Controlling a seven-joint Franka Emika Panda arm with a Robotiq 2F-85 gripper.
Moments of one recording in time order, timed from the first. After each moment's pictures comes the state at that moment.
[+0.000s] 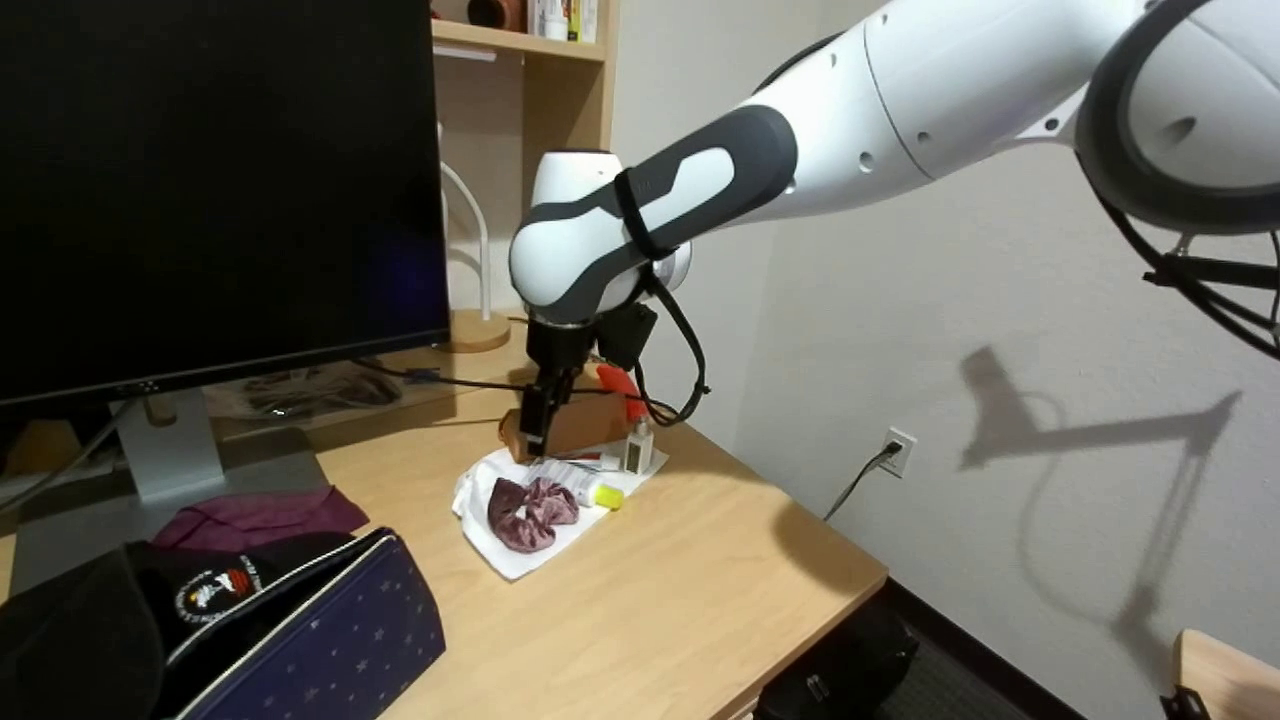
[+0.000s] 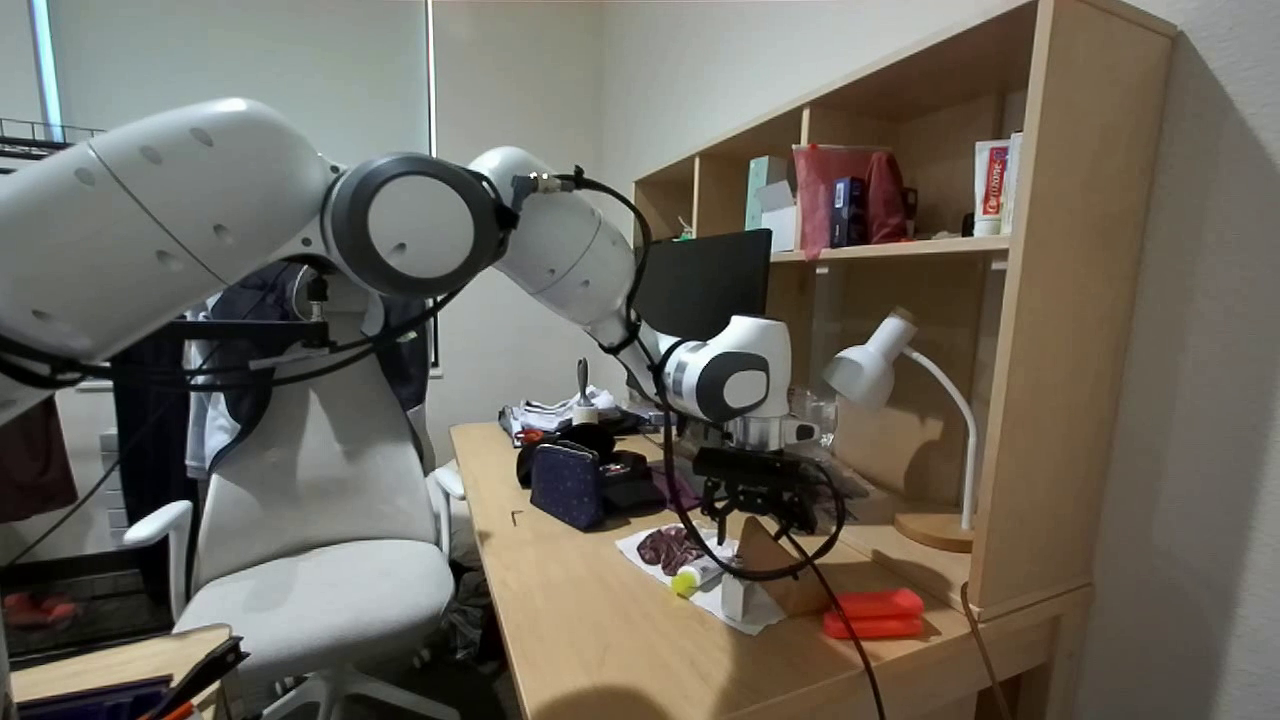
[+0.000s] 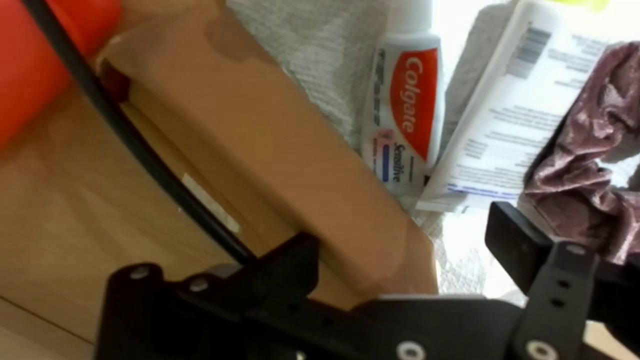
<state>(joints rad) -0.02 0.94 0.06 -1.24 -0.03 2.26 -0.50</state>
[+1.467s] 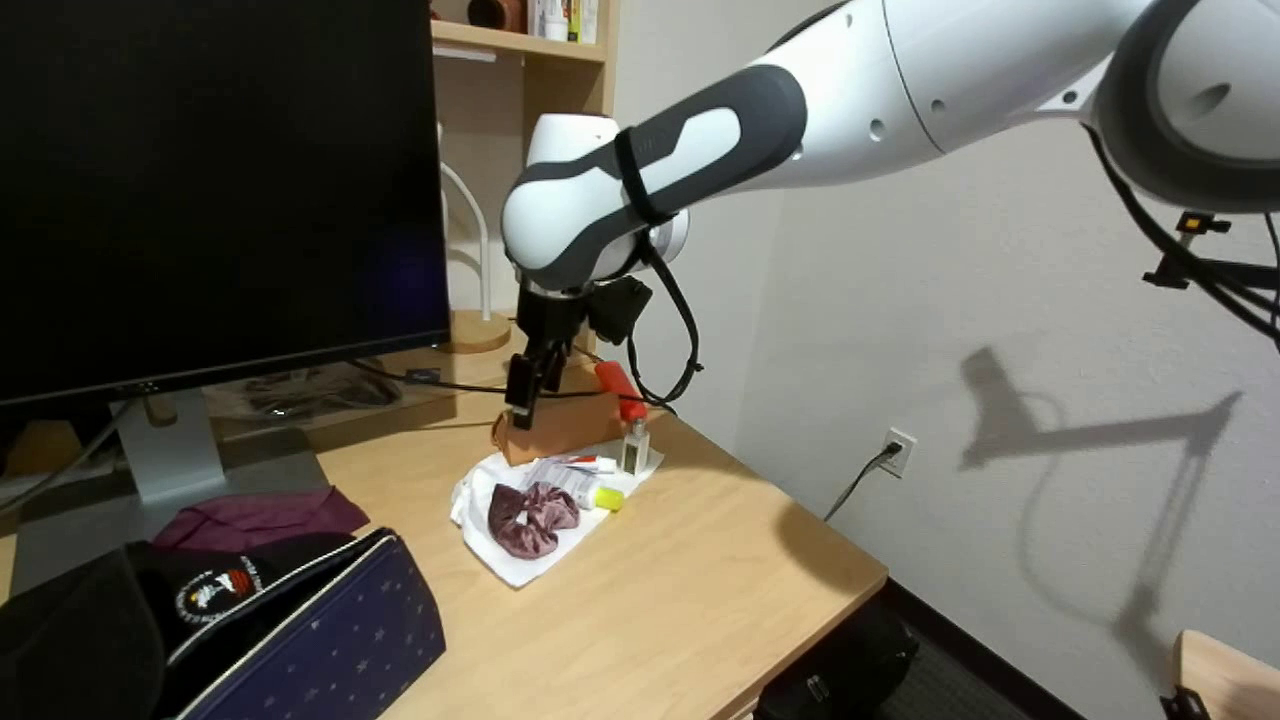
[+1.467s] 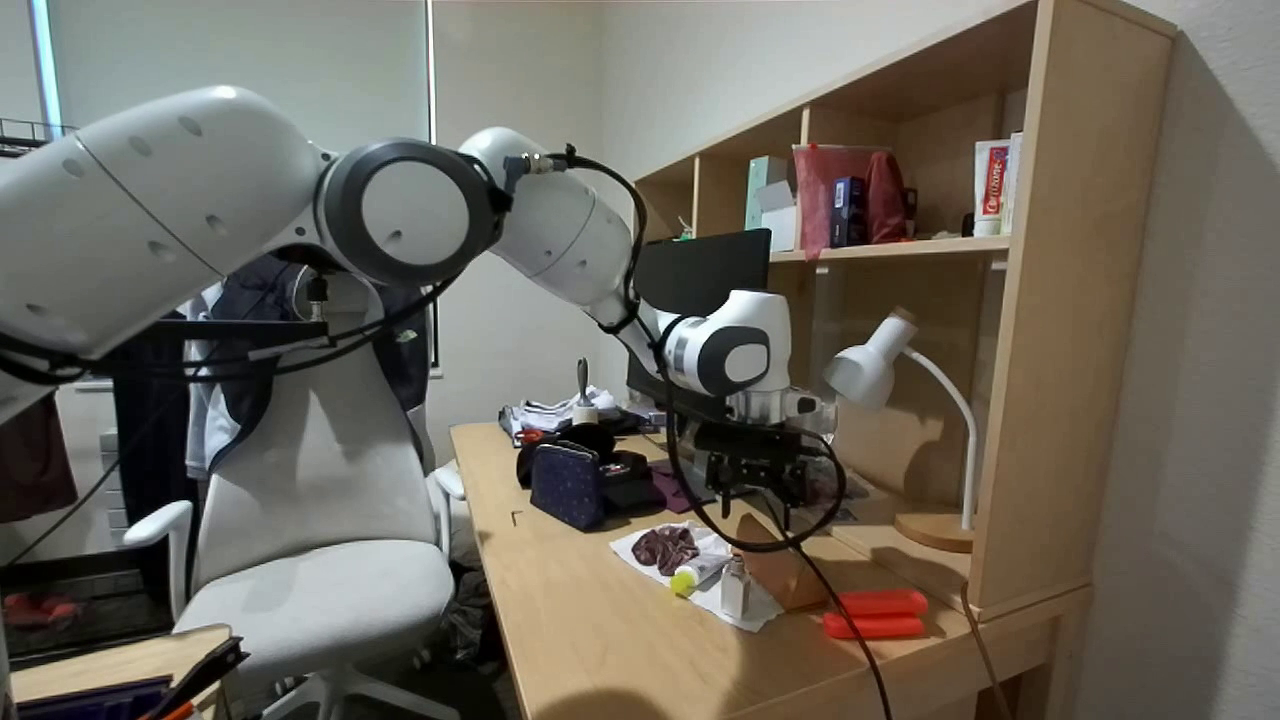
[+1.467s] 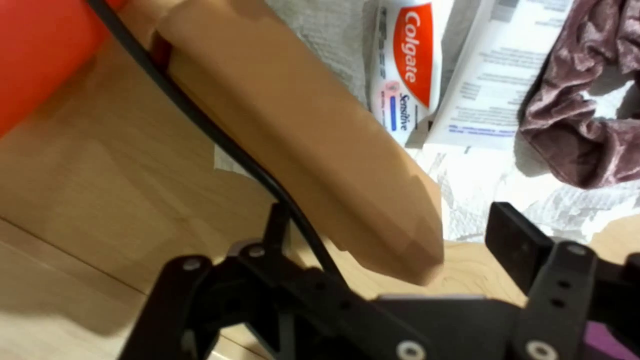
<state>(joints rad) -0.02 0.90 0.08 -1.22 -0.03 2.24 -0.47</state>
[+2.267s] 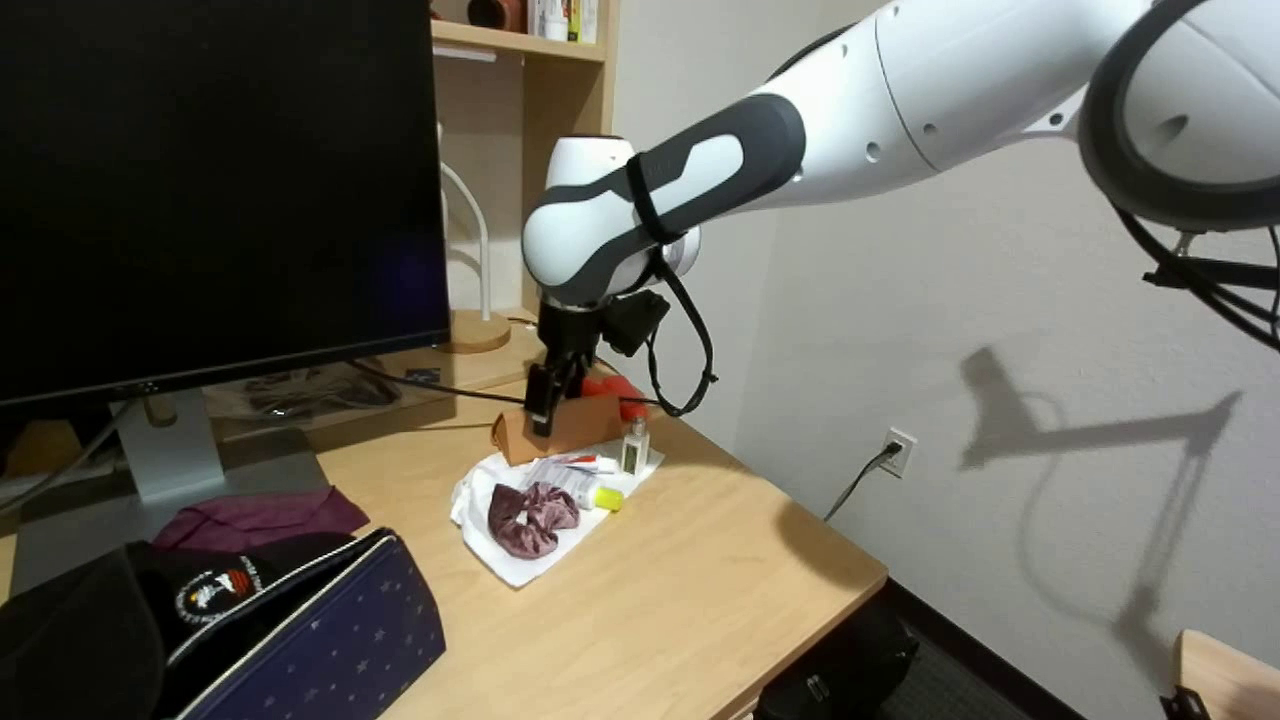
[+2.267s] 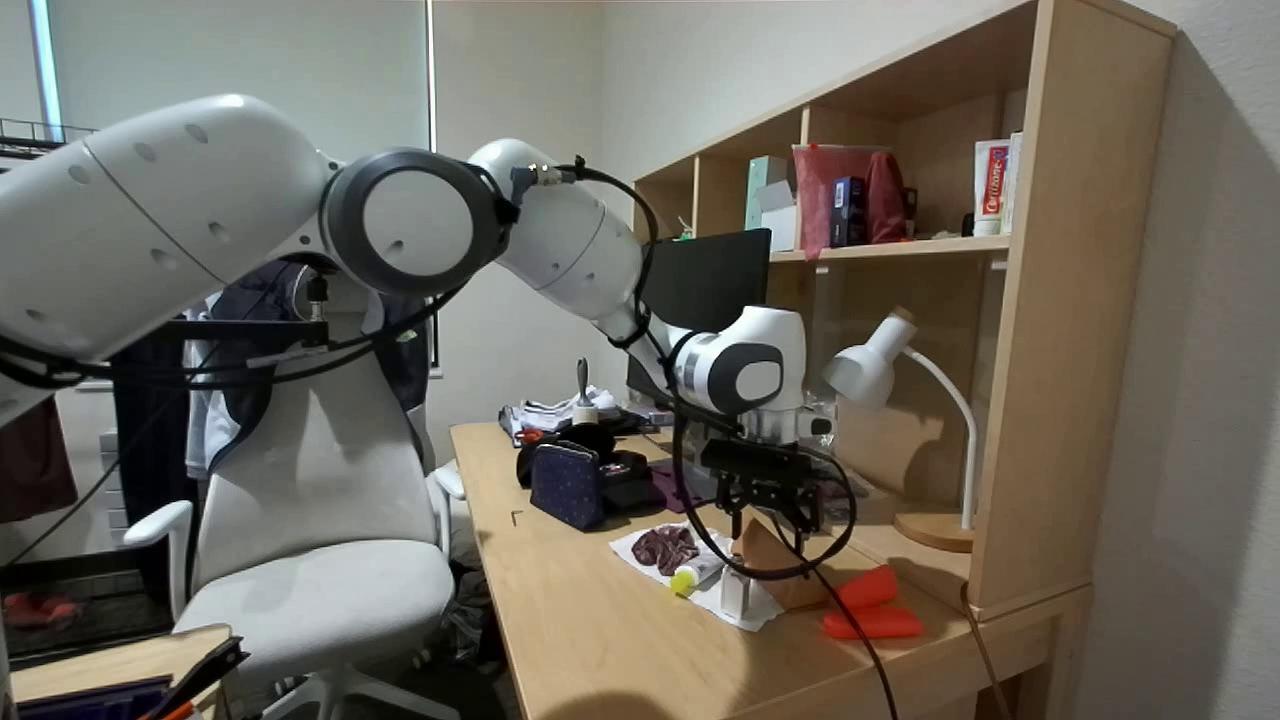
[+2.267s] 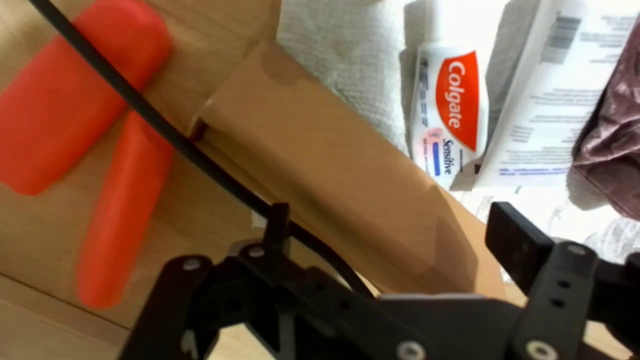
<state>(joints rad) -0.05 0.93 0.06 -1.22 -0.03 2.24 -0.41</state>
